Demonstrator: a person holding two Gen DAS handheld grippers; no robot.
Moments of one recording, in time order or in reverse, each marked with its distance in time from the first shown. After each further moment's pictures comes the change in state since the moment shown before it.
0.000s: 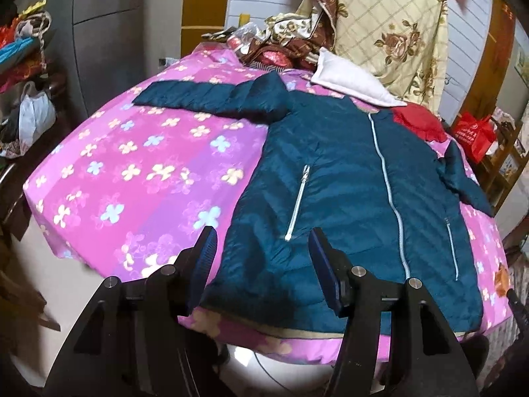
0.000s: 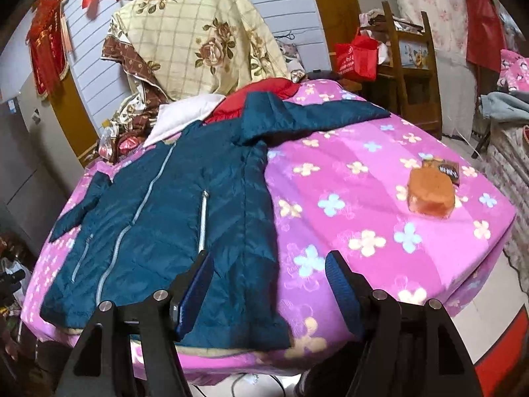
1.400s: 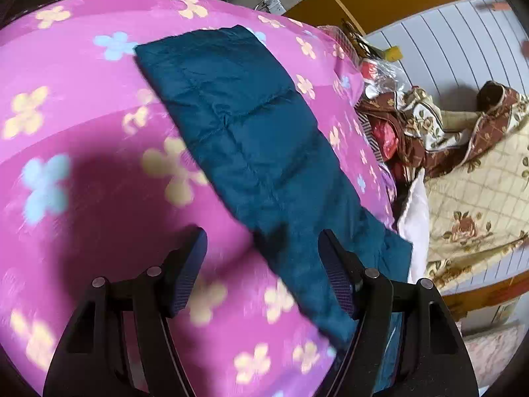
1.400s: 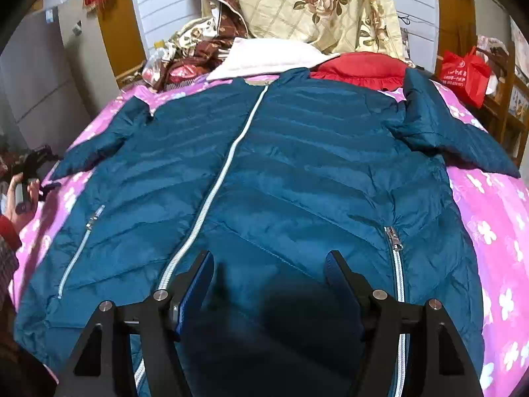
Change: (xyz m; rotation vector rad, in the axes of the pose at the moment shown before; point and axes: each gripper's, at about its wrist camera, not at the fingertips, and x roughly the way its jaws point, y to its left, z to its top) left arm 0.329 0.279 0.219 -0.790 0.128 -0.198; right arm 0.199 0.183 0.022 -0.329 0.205 0.066
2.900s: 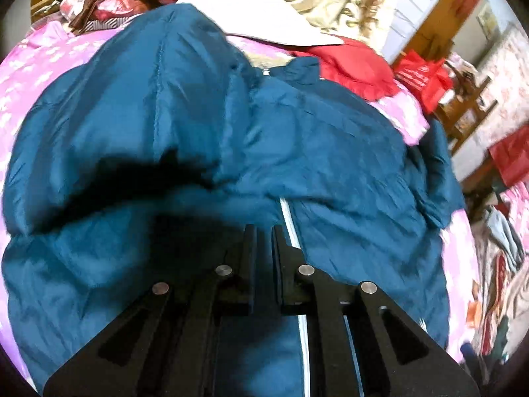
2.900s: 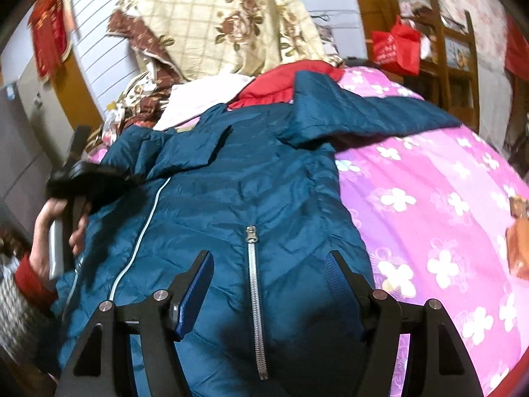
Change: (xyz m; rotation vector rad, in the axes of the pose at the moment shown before) left arm 0.069 -0.288 -0.368 0.970 0.335 -0.032; right arm -0.071 -0.127 -0.027 0.302 -0.112 -0.007
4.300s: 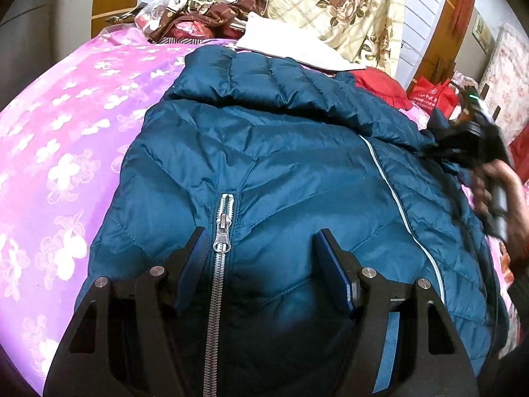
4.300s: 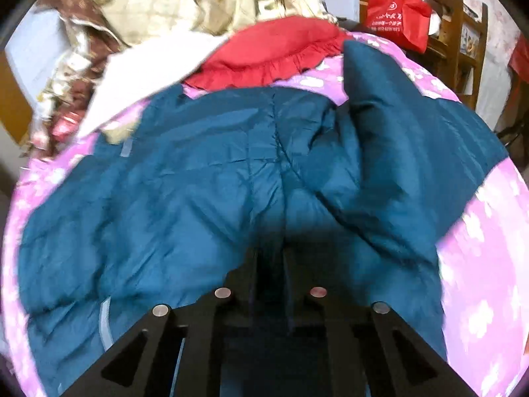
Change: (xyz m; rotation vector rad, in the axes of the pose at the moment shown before) left arm -0.080 0.084 -0.178 -0.030 -0.237 0.121; right arm 0.166 0.050 0.131 0.013 0.171 -0.169
